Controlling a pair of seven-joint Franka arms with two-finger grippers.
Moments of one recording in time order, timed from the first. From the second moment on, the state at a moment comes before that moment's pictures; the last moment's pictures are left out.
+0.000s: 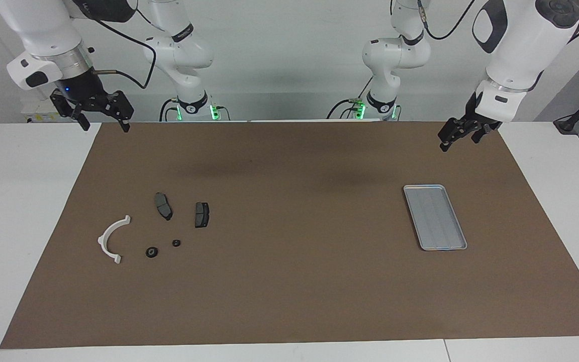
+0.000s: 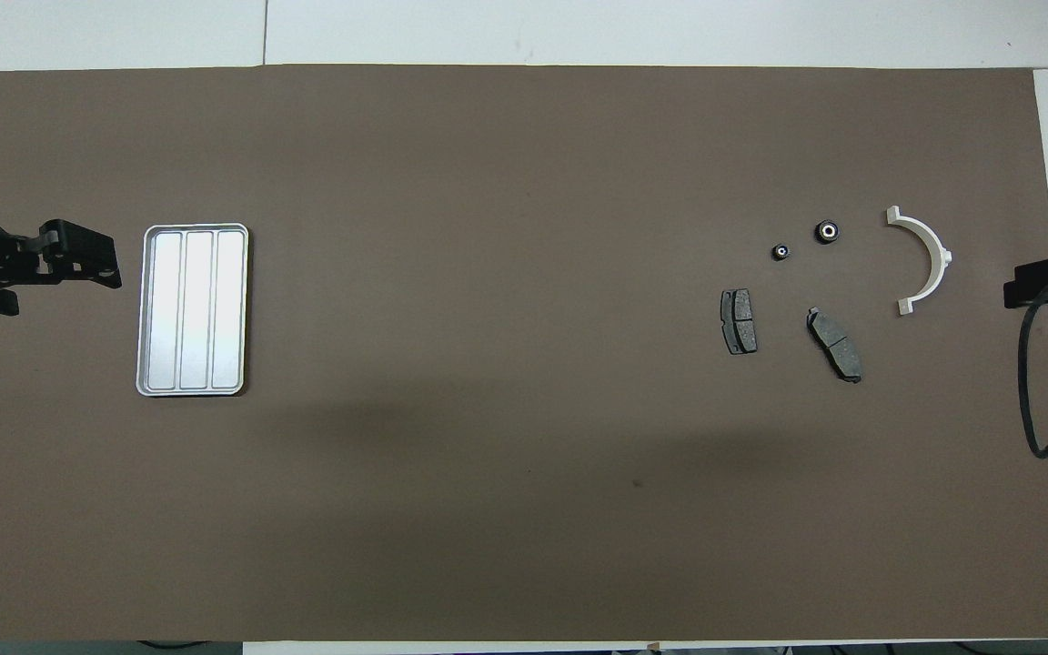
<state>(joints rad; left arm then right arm) -0.07 0.00 -0.02 -1.62 0.01 1.59 -0.28 -0.11 -0.08 0.03 -1.64 -0.02 1.56 -0.01</state>
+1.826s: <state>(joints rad) -0.07 0.00 -0.02 -1.62 0.01 1.59 -0.28 -0.13 0.37 0.04 -1.70 -0.02 2.18 -0.06</state>
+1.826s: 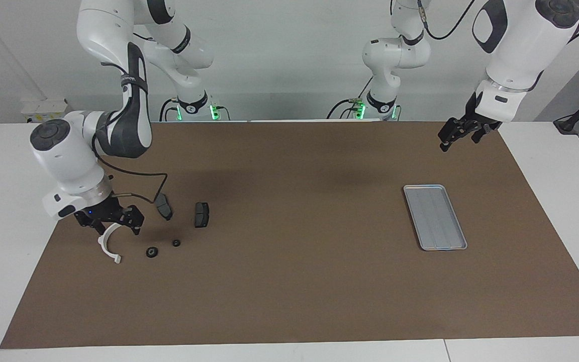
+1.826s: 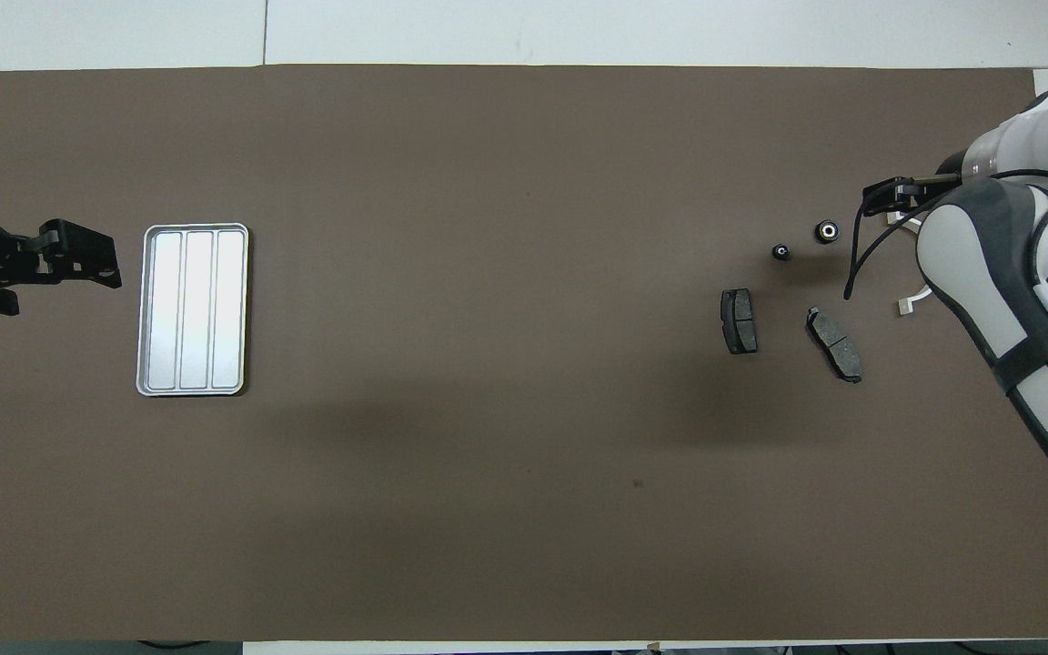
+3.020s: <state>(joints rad) -0.07 0.00 -0.02 -1.62 0.01 1.59 -0.28 -0.08 0.53 0.04 -1.71 -0.03 2.30 -0.07</state>
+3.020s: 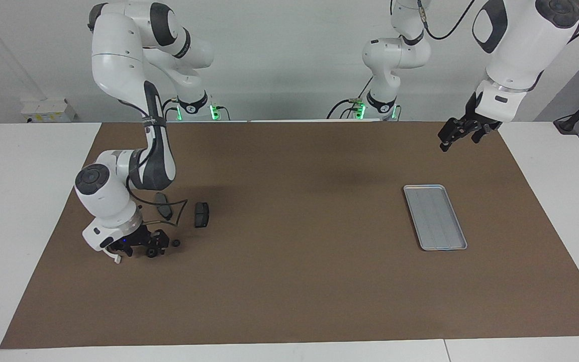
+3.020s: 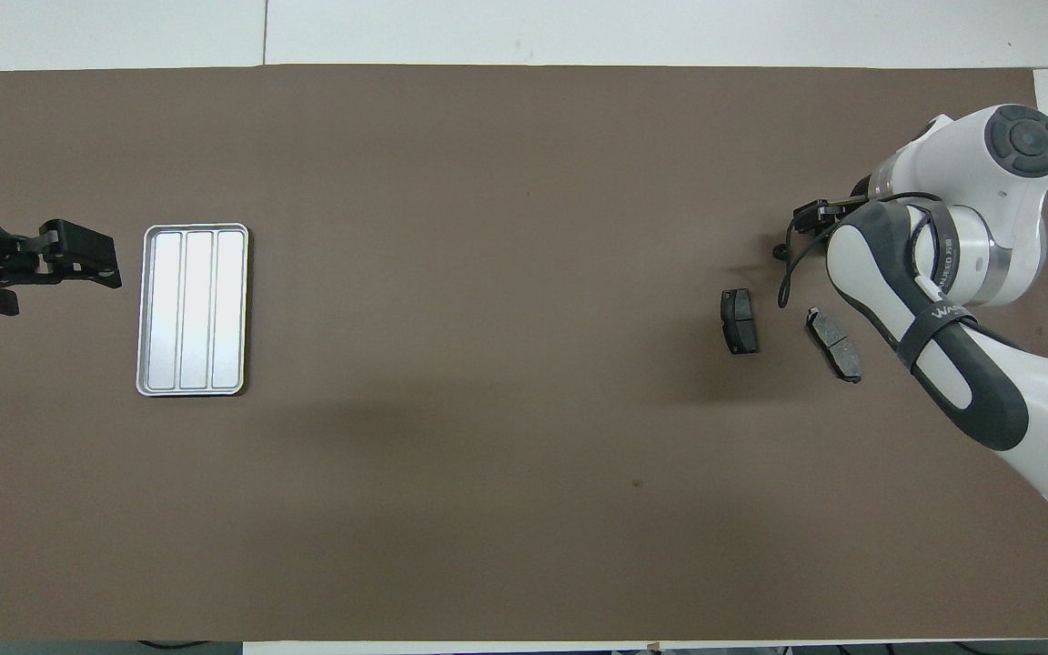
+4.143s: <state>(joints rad) -0.07 0.00 -0.02 -1.62 0.01 1.59 -0.28 -0.07 0.49 0.06 -1.57 -0.03 2.11 -0.04</state>
